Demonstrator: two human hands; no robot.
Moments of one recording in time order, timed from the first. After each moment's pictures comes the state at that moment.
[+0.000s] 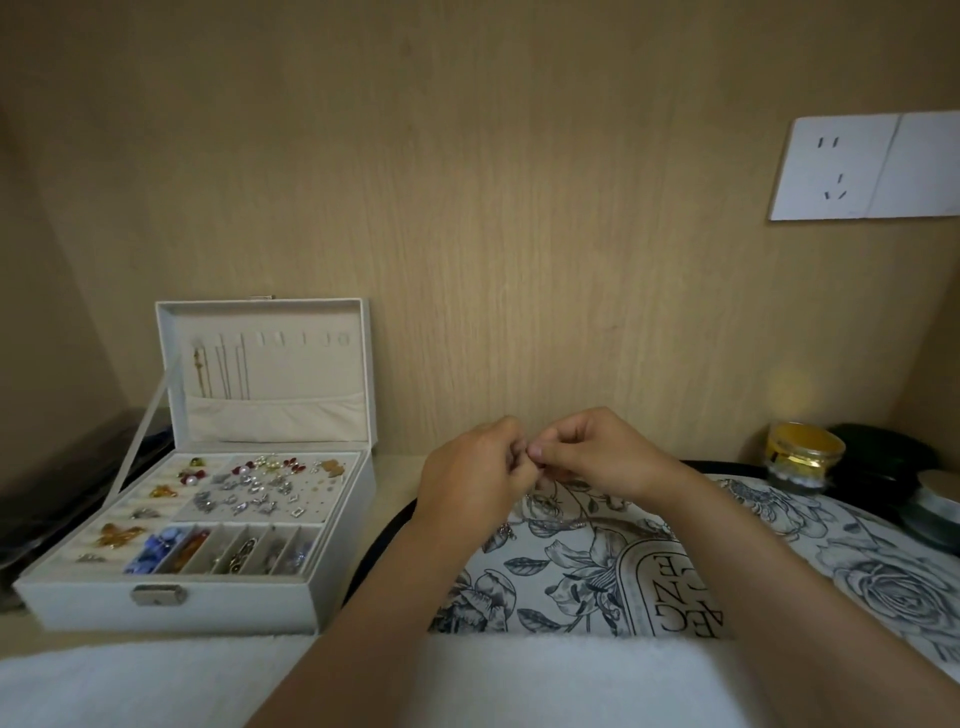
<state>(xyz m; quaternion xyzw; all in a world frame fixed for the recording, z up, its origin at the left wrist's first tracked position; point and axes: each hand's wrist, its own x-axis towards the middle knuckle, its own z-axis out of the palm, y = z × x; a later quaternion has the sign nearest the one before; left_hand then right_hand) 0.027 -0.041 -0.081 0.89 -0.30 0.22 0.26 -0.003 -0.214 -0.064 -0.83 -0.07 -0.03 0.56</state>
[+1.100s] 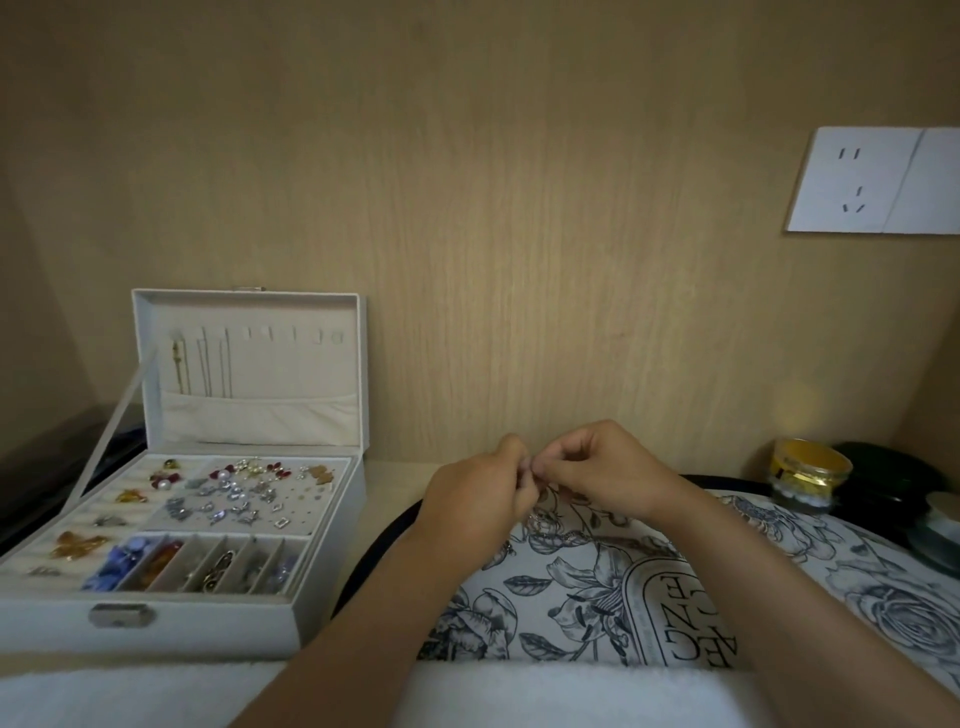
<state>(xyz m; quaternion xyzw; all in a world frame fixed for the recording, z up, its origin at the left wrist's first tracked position) 0.045 -0.043 -0.104 0.89 -0.36 0.20 0.21 0.002 -0.214 -0.069 -0.86 -0.05 -0.05 0.50</state>
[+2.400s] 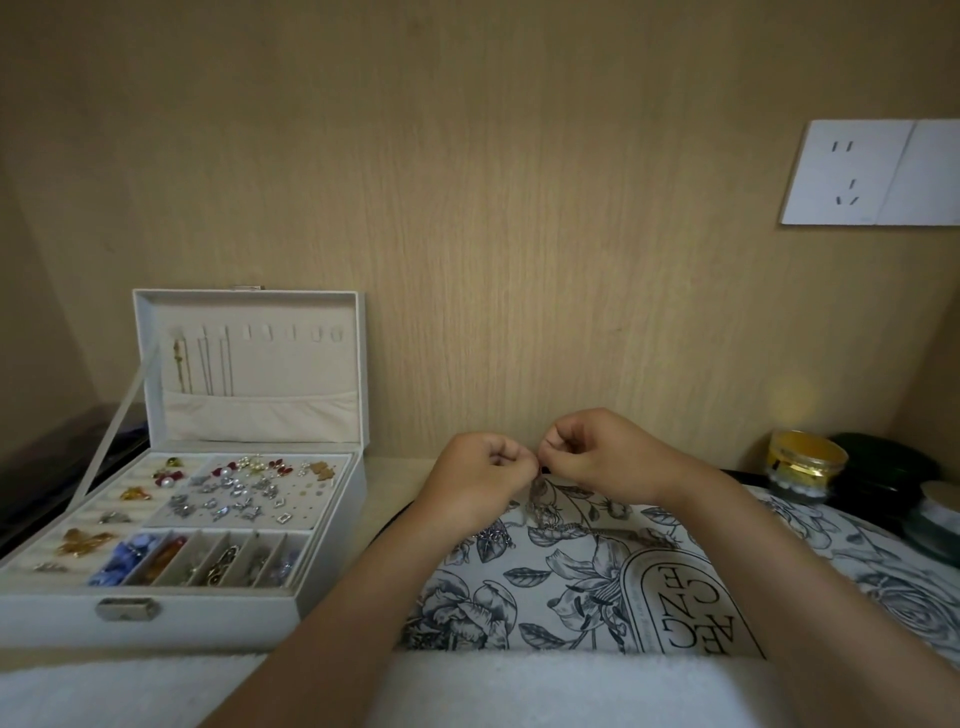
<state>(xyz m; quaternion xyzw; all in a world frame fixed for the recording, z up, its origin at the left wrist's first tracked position) 0.034 -0.042 -0.081 0.81 -0.21 -0.05 0.55 -0.003 -0.215 -0.053 -0.91 -0.10 -0.04 0.39</state>
